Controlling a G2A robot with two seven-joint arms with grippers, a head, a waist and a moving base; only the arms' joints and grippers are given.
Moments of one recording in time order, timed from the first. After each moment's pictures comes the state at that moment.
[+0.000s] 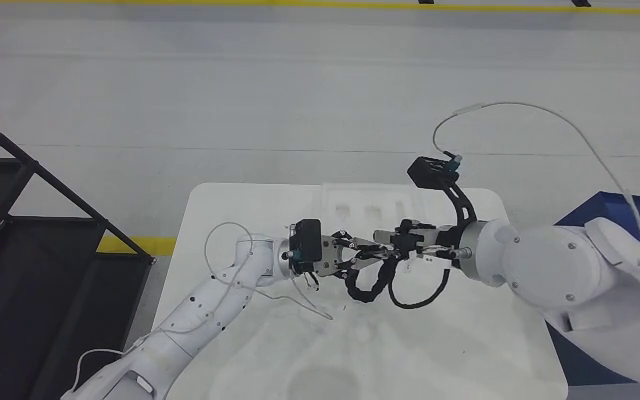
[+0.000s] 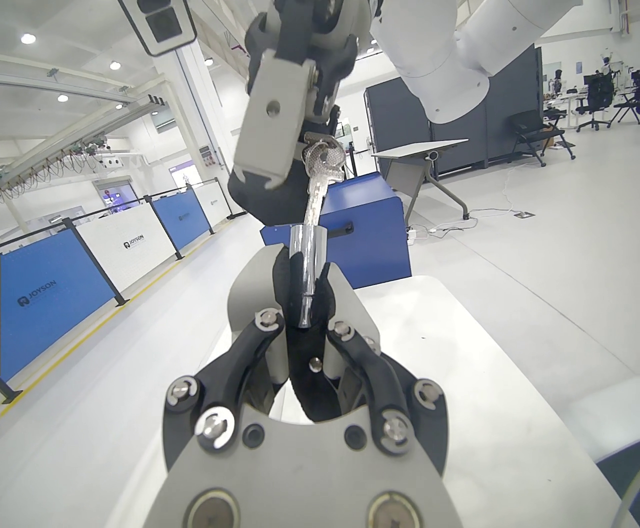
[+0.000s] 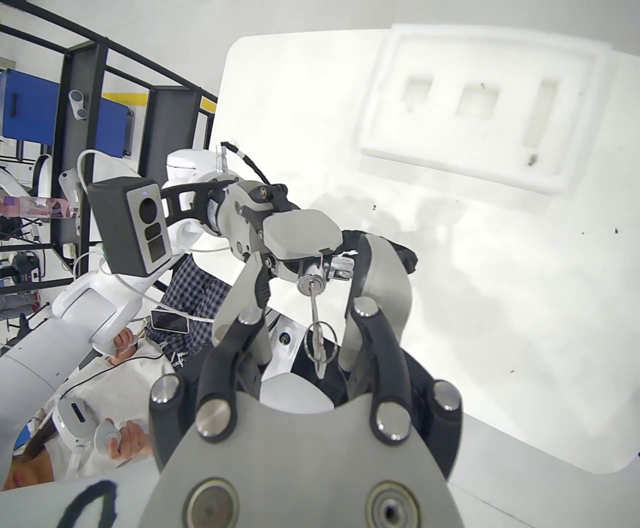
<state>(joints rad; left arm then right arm) 1.01 -1.14 -0.82 -1.36 1.55 -0.80 0.81 -0.66 -0.72 0.83 -2.24 0.02 0.80 0.95</state>
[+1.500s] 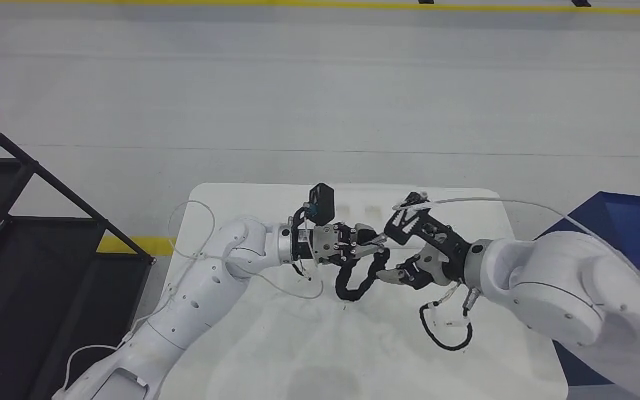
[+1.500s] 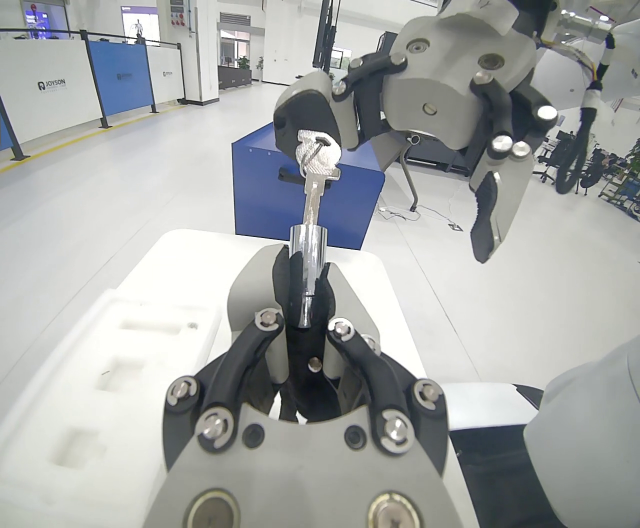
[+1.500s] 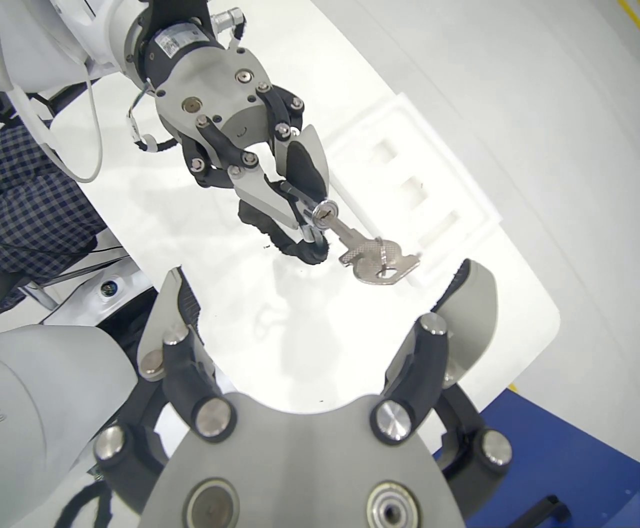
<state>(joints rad) 0.98 -1.12 -0.90 -1.47 0.68 -0.96 -0.21 -0.80 -0.66 0.87 -2.29 -0.49 0.08 1.10</state>
